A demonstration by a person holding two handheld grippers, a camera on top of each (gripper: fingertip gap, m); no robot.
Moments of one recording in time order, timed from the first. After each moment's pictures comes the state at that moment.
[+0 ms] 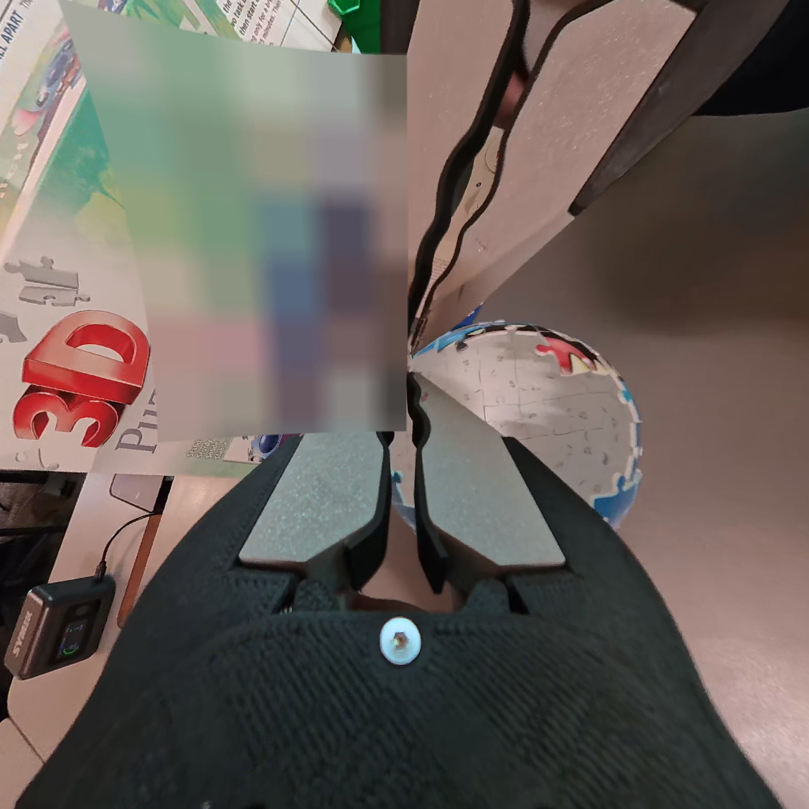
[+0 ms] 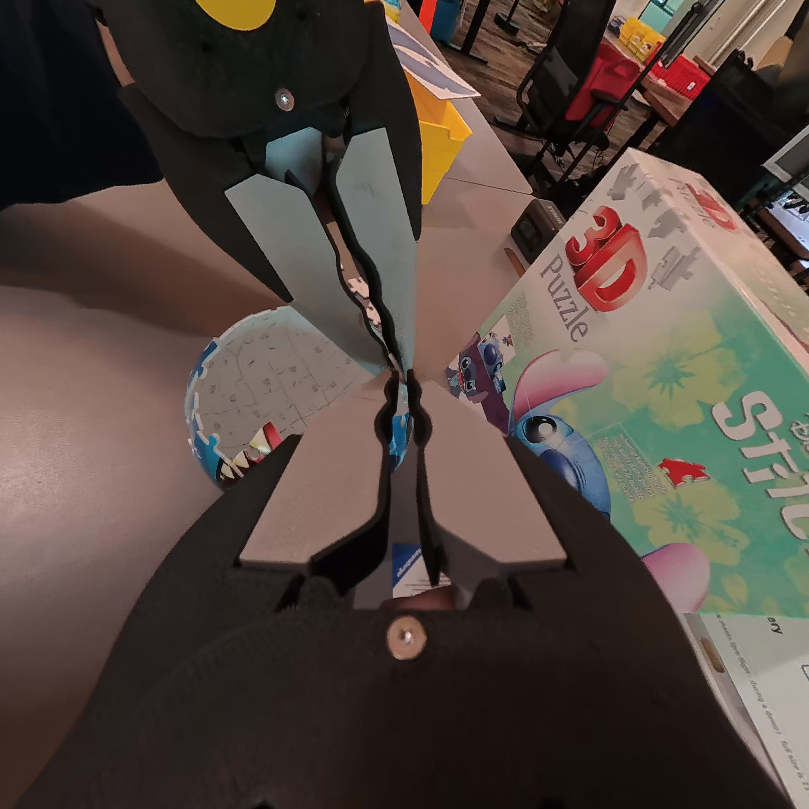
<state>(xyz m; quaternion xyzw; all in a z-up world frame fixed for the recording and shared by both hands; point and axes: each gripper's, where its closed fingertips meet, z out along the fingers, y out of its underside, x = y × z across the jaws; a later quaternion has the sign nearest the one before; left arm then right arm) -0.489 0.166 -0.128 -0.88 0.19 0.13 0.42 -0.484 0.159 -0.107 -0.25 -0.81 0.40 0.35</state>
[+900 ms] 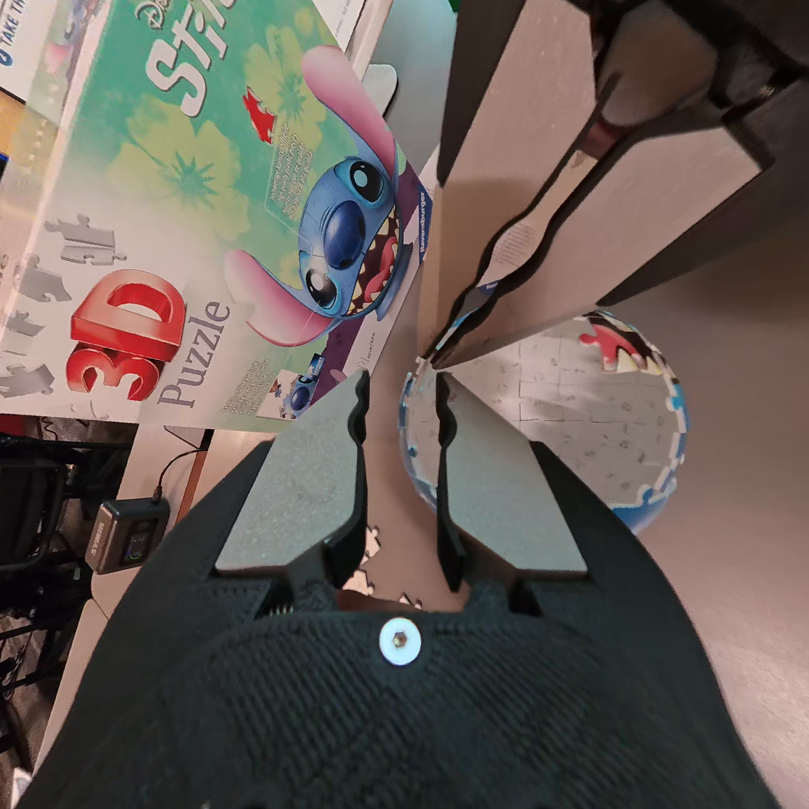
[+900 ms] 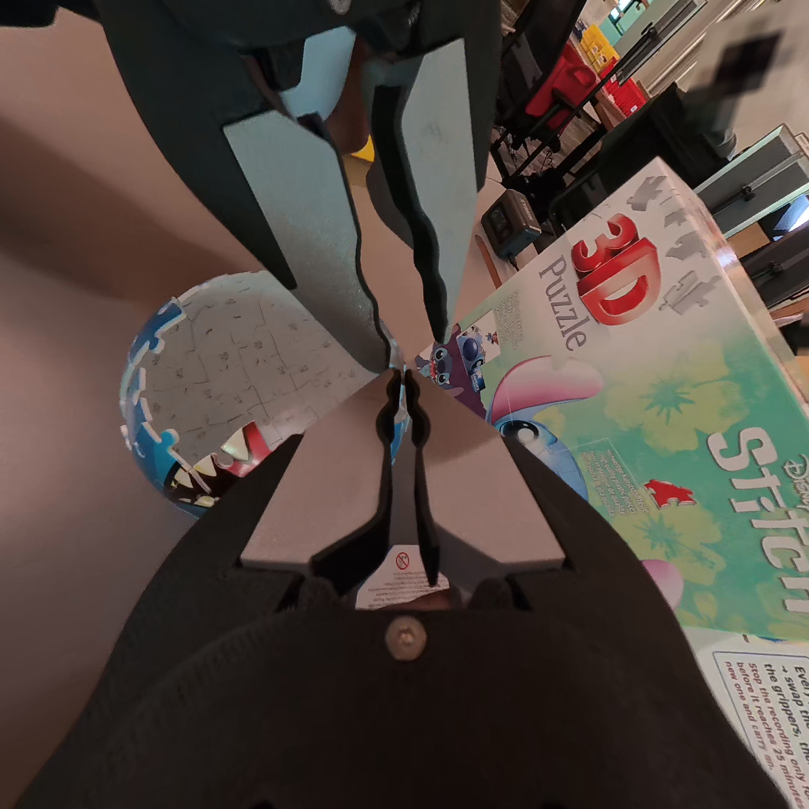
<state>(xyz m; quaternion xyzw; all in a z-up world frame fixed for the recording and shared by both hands) -0.506 0.161 -0.130 -0.89 0.15 0.20 0.37 -0.497 0.155 -0.127 -0.21 -0.82 0.32 0.42</state>
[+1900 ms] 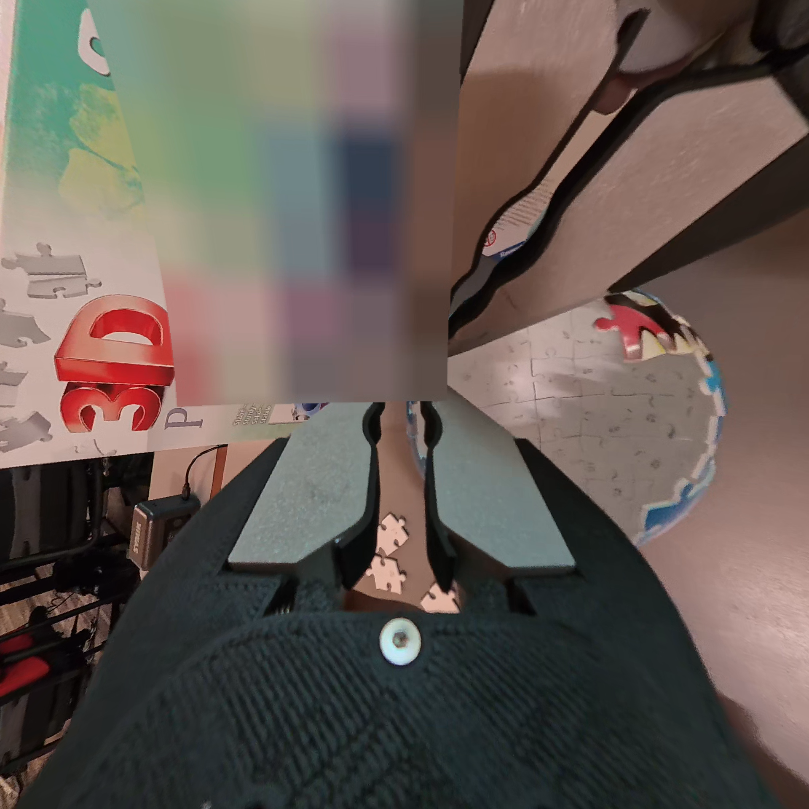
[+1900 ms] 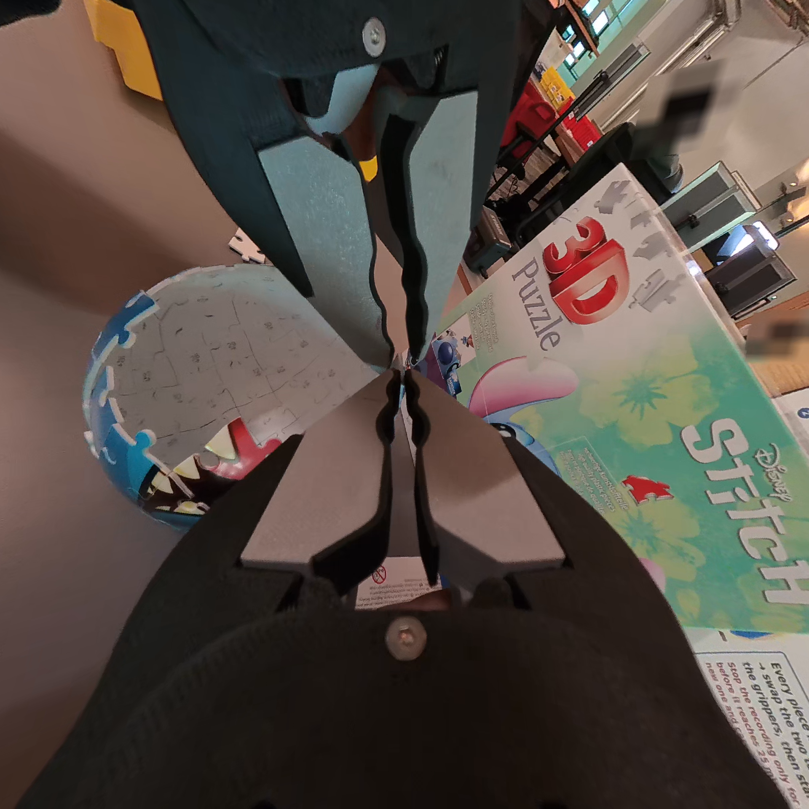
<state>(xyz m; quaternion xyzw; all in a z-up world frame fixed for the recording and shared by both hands) -0.518 0.169 -0.141 -0.91 0.19 0.22 0.31 -0.507 0.164 -0.126 -0.20 -0.80 0.33 0.46</state>
